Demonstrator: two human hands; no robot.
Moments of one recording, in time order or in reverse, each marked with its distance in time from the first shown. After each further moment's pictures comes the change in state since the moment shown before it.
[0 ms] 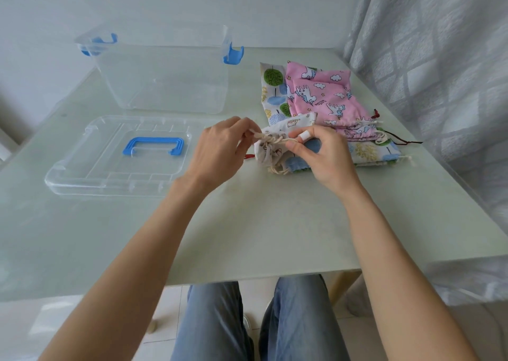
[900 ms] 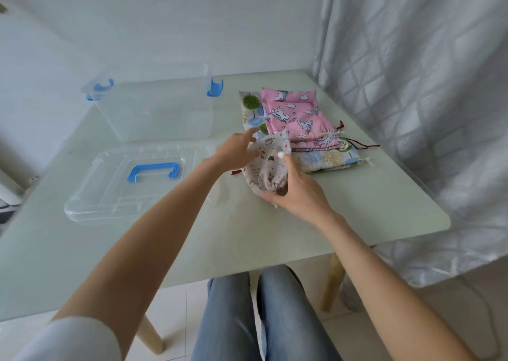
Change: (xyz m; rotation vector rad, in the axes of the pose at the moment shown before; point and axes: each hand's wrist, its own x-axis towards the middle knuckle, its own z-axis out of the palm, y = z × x) left_hand 0.064 0.005 0.034 0.002 -0.623 -0.186; right_hand -0.050 -0.025 -0.007 -0.452 -0.197 0.200
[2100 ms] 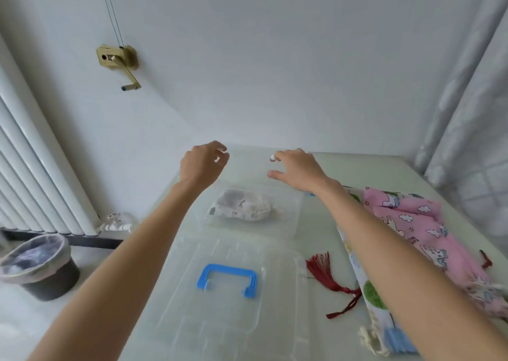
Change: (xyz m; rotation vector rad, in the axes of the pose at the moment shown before) left_hand 0.021 -0.199 -0.188 0.097 0.687 -0.440; right_hand 0.318 -0.149 0.036 -0.229 -0.099 -0.414
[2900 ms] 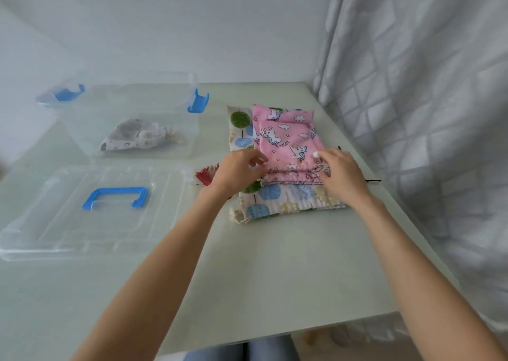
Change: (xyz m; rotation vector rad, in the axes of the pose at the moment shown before) left_hand -0.195 0.199 0.134 -0.310 -0.533 0.356; right_hand -0.306 0.173 -0.023 -0.038 0.124 0.416
